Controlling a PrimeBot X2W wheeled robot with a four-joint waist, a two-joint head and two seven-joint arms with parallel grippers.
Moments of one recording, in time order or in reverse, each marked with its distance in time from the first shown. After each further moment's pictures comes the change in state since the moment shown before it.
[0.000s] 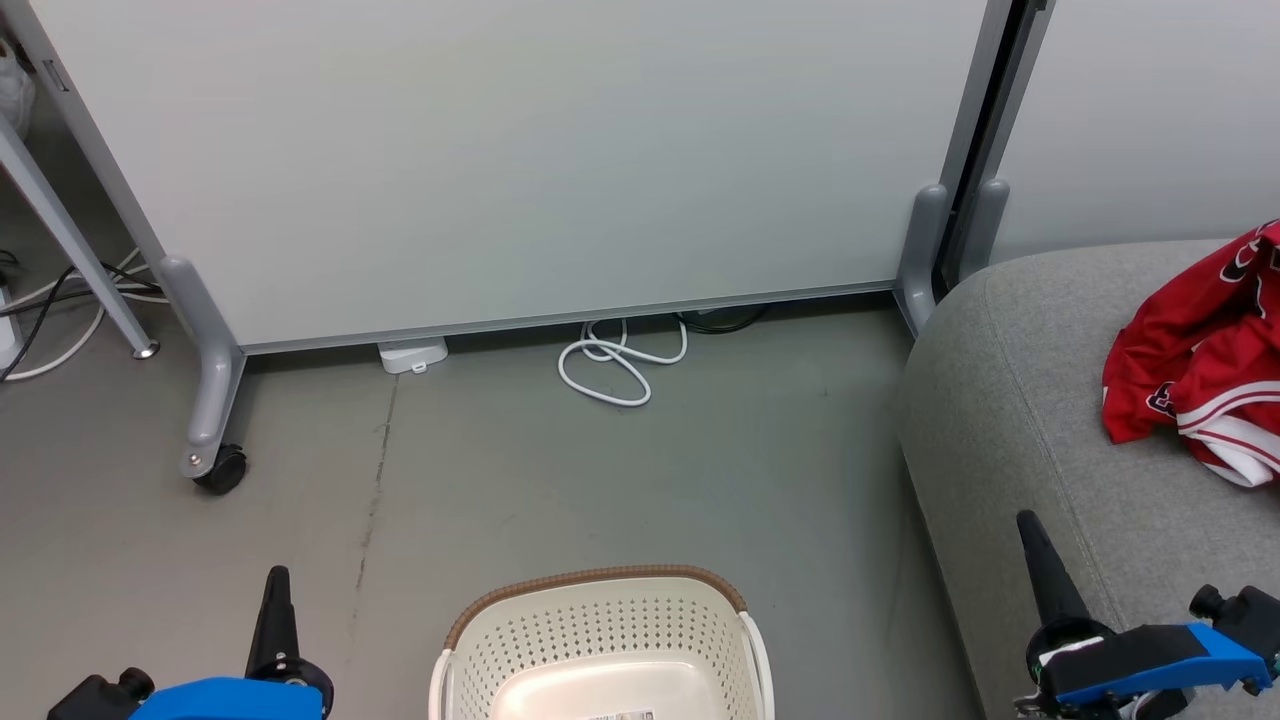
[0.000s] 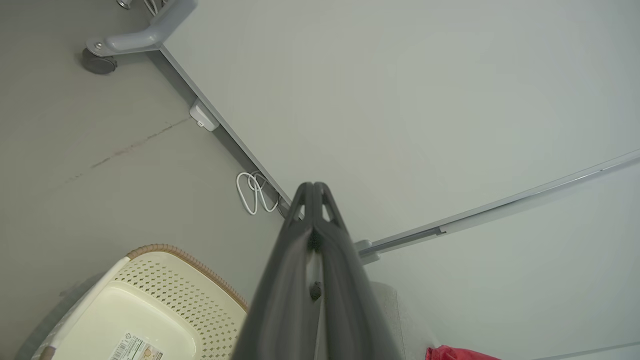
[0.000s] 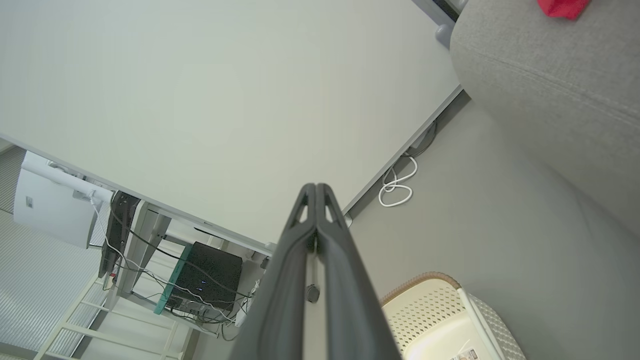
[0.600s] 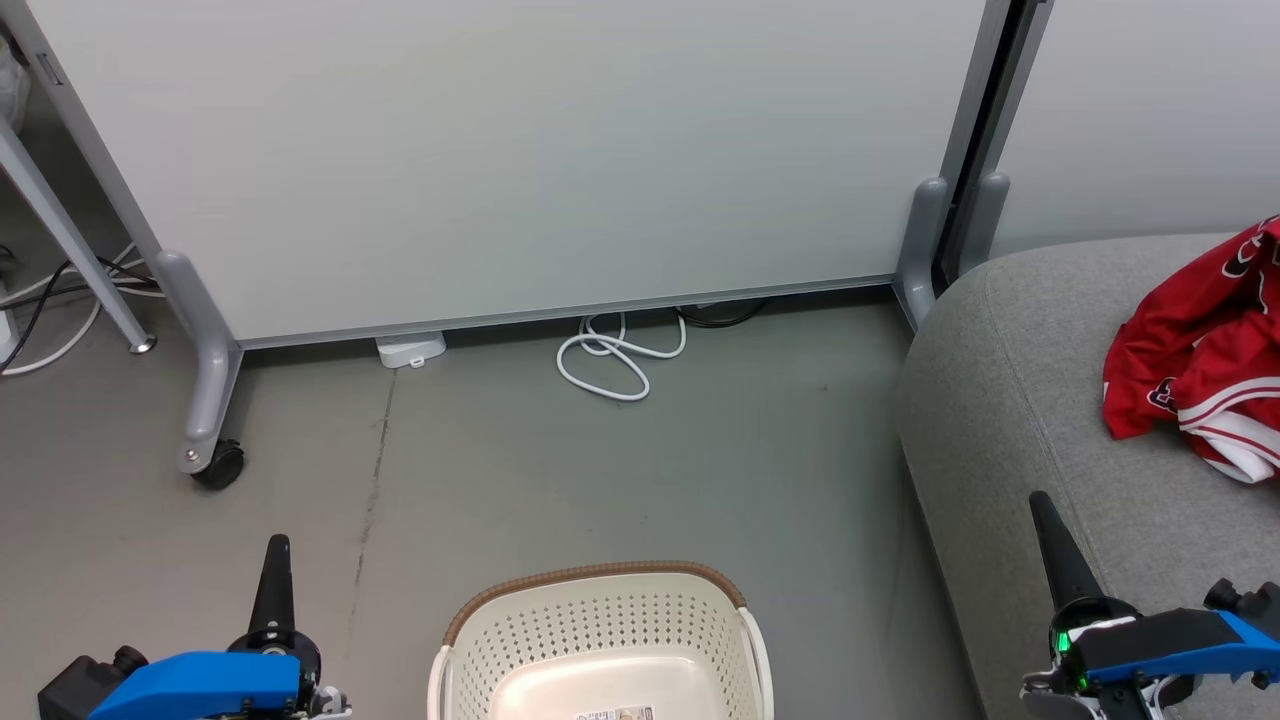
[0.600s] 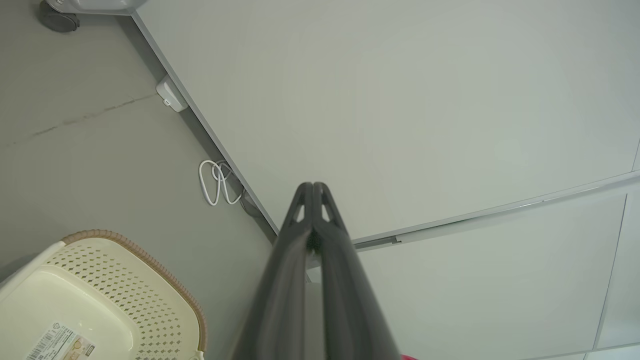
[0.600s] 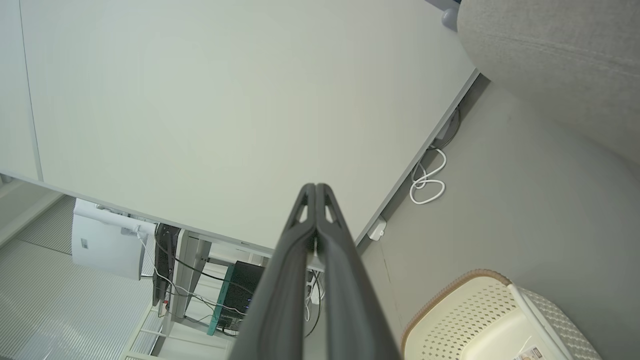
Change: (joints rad) left arm -0.039 0.000 0.008 -0.016 -0.171 -0.004 0.048; right arm -0.028 0.000 -0.021 0.001 0.187 0.000 0.030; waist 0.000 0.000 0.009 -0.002
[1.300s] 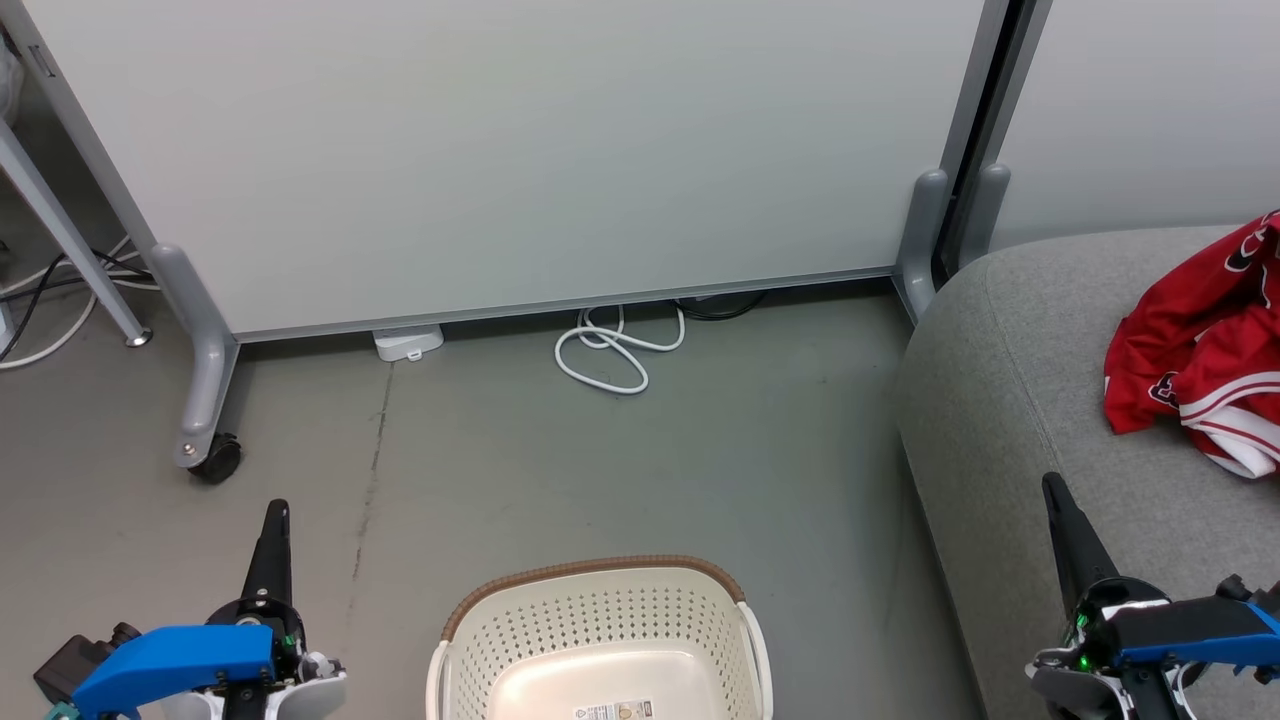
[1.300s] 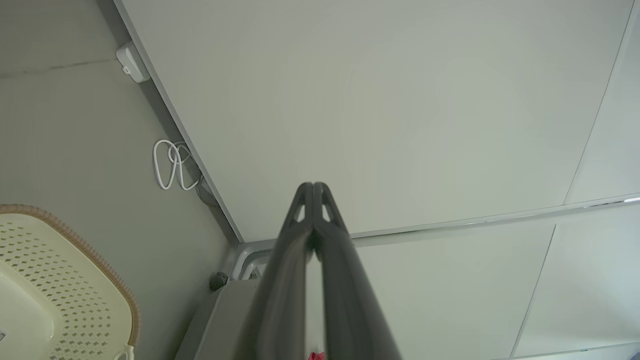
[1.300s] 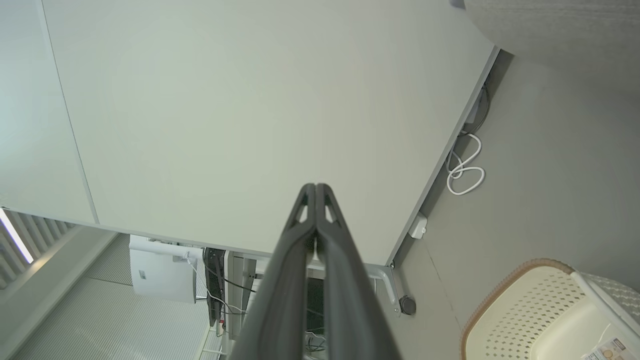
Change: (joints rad) left arm -0.041 0.000 0.010 -0.018 -0.185 -0.004 0.049; right arm -0.027 0.000 -0.022 0.001 0.200 0.000 0.034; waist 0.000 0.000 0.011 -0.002
